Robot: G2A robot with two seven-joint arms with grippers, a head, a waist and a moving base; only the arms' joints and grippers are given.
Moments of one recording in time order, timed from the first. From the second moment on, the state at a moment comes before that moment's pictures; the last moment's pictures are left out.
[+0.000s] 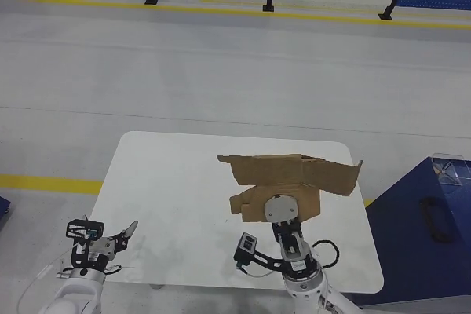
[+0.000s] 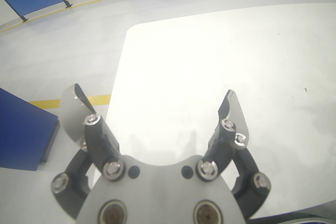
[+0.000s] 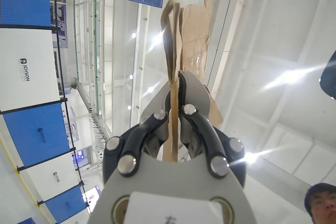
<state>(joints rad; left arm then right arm) 1.73 -1.15 -1.60 -1.80 1.33 0.00 0.00 -1.41 -1.04 0.87 -1.98 2.62 0.30 0.75</state>
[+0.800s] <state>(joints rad) 1.73 -1.15 -1.60 -1.80 1.33 0.00 0.00 -1.43 -1.04 1.13 -1.70 0.91 -0.57 0.68</state>
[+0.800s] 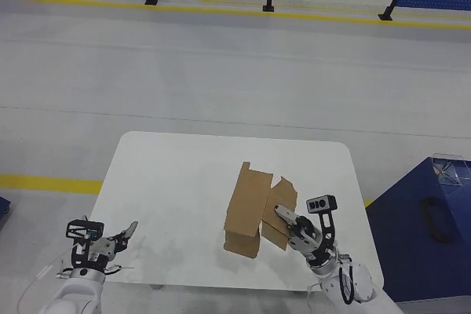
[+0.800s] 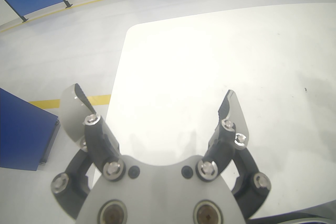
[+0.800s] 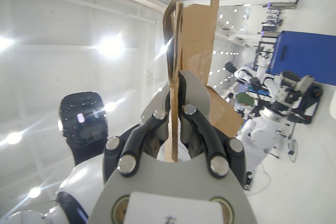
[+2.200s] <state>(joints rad) 1.56 -1.14 -1.60 -2.00 -0.47 0.22 -1.11 -1.41 -1.10 0.96 -1.67 0.84 -0.51 0.84</state>
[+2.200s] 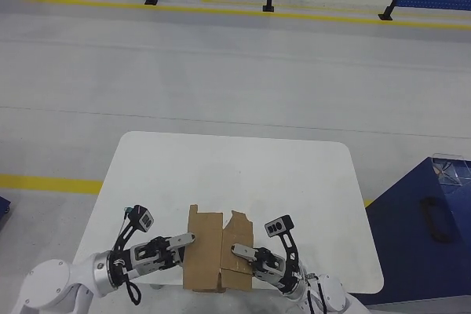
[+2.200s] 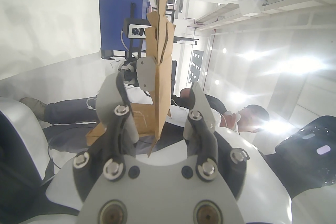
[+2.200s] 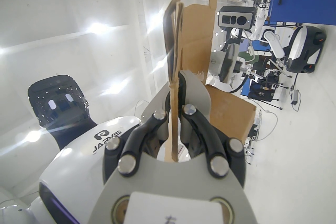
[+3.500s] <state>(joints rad) 1.58 -1.22 -1.27 -1.95 -0.70 -0.25 -0.55 -1.44 -1.16 1.18 -1.74 -0.17 -0.98 0.24</state>
